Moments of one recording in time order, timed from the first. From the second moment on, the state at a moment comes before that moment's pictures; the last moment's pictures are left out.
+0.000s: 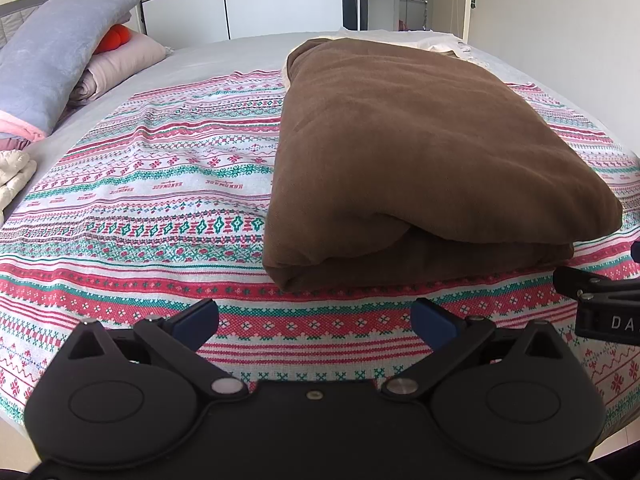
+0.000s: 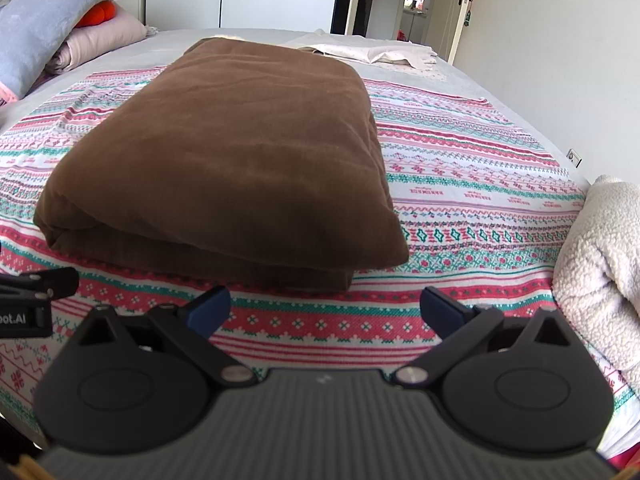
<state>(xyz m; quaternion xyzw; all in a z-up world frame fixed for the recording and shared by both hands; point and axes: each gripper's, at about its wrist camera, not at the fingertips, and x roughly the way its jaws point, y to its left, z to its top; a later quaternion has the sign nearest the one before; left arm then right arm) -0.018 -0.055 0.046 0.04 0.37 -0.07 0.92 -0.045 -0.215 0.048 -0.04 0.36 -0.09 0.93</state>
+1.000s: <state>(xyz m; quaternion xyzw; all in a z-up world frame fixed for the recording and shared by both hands) -0.017 -0.056 0.044 0.04 0.38 -0.07 0.92 -0.046 -0.216 0.045 -0.04 0.36 -0.09 0.93</state>
